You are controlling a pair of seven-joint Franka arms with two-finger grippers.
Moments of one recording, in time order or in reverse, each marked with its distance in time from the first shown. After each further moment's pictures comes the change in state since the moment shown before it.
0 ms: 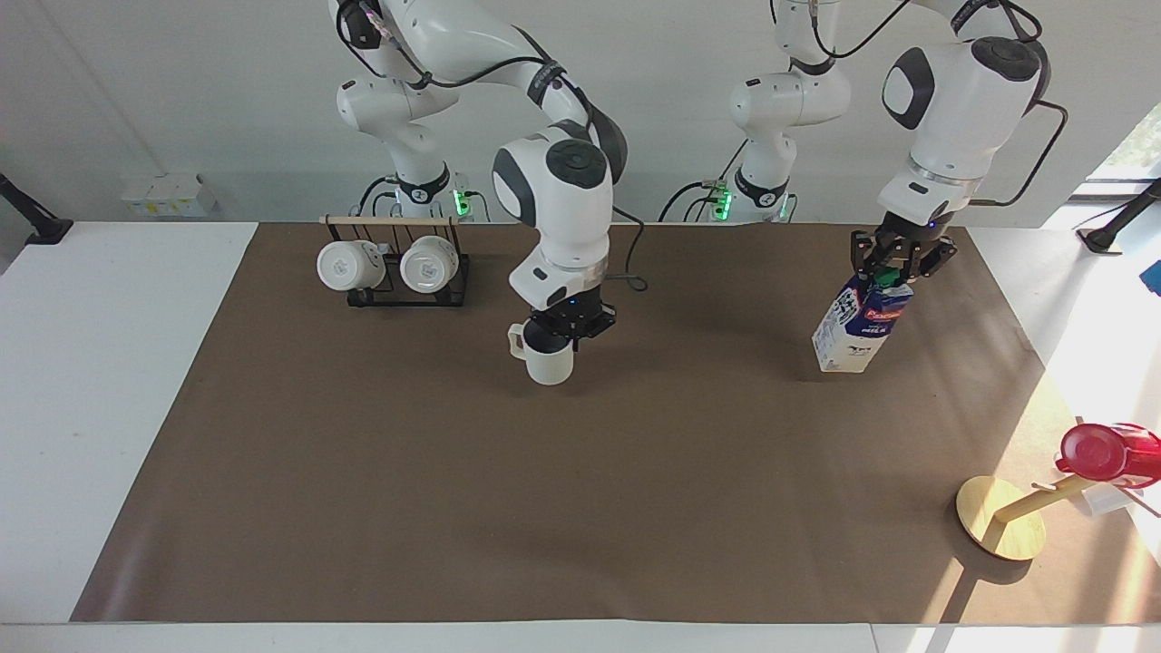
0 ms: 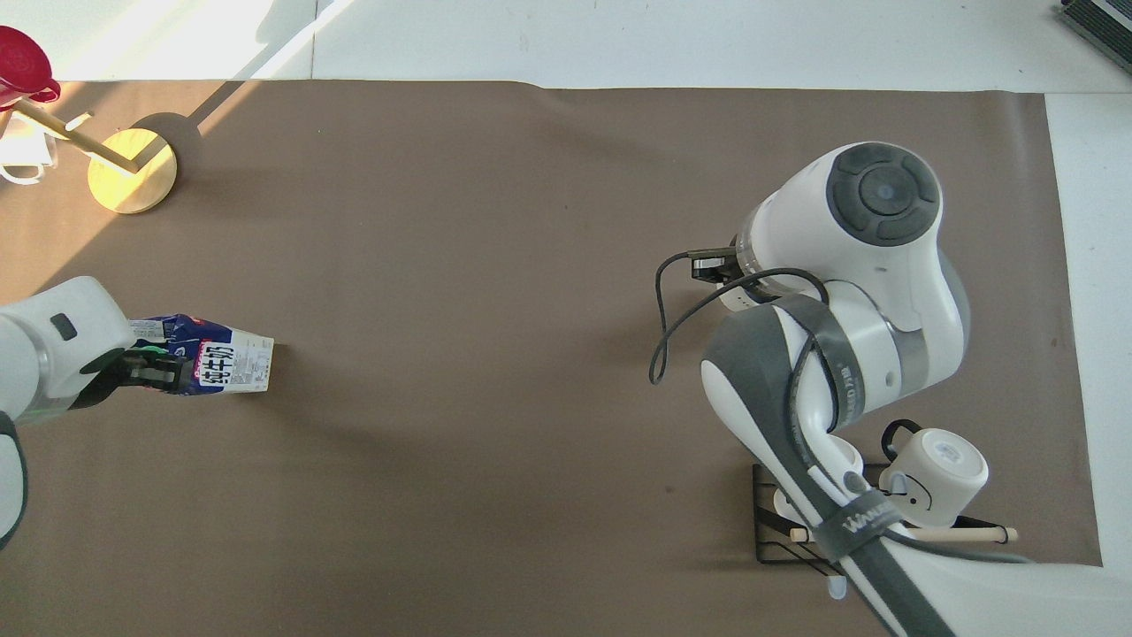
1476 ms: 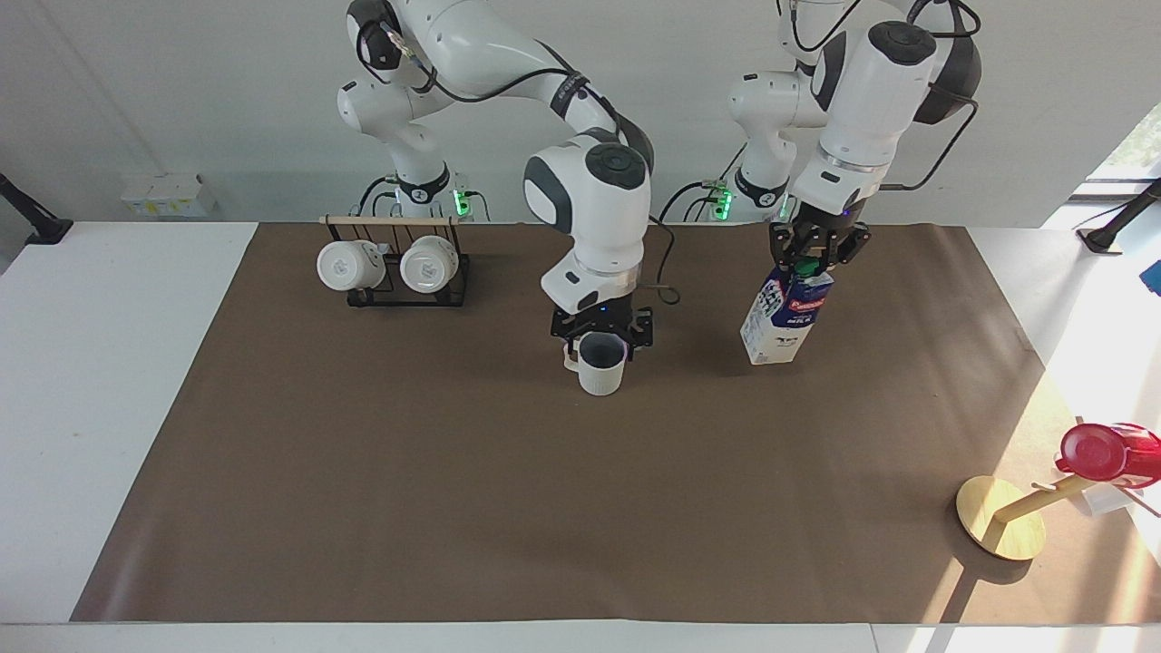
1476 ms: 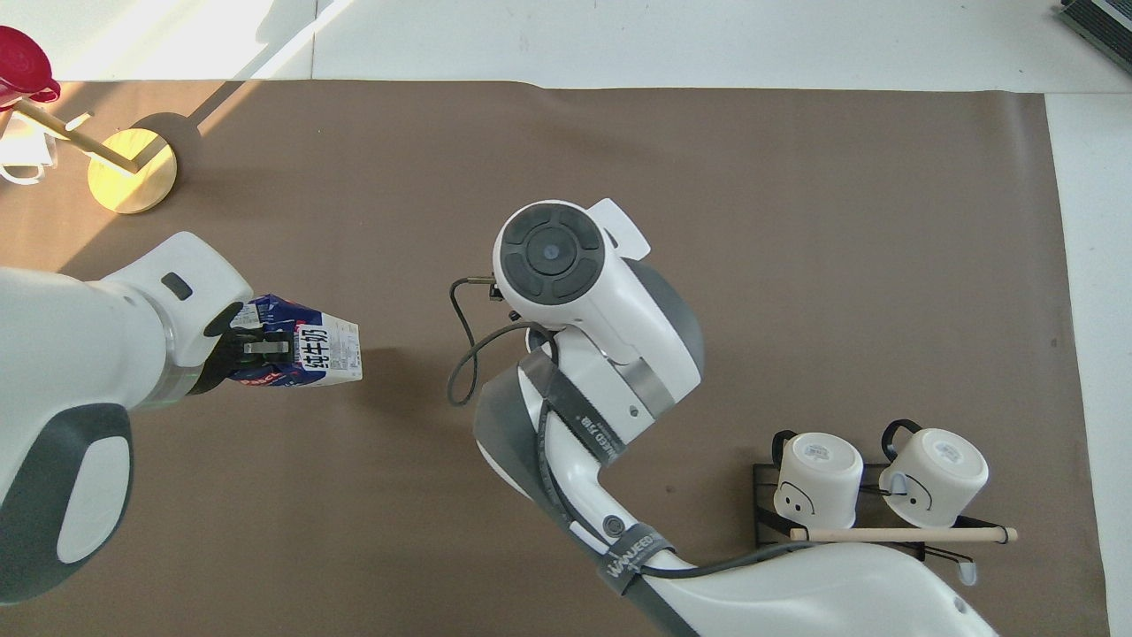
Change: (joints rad) left arm -0.228 0.001 -0.010 0.029 -0.004 -0.023 -0.361; right arm -0.038 -0.014 -0.014 0.079 -0.037 -0.013 0.074
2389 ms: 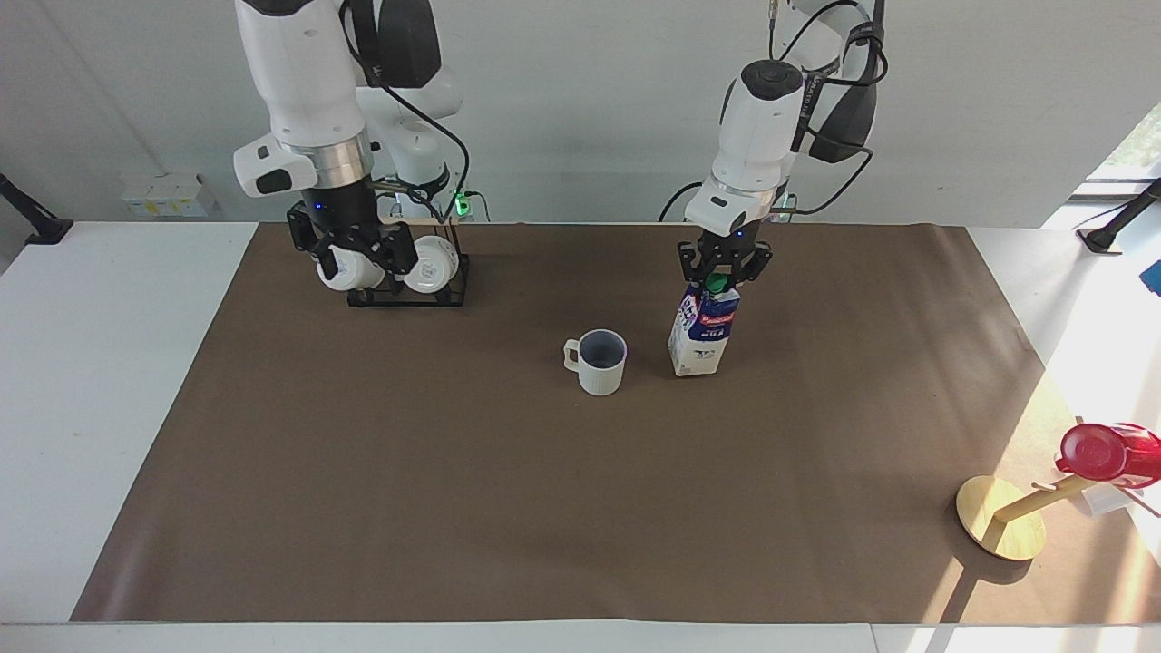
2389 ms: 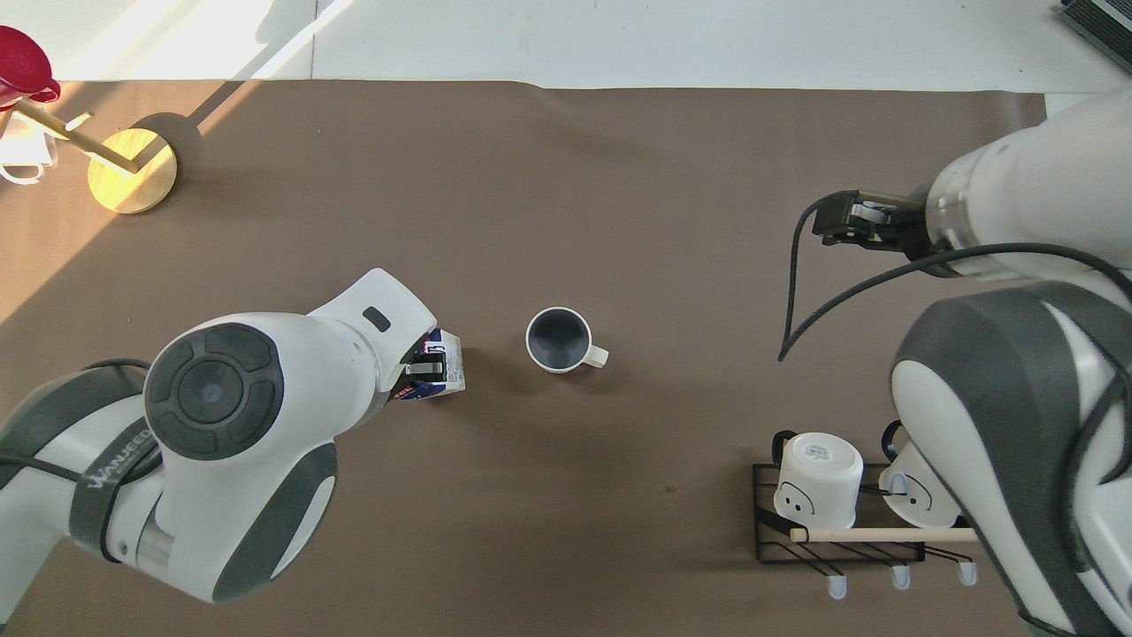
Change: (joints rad) left arm -0.207 0.106 0.000 -0.056 0.056 0.164 -0.226; right arm -0.421 -0.388 -0.003 -0.109 0.038 -0.254 -0.382
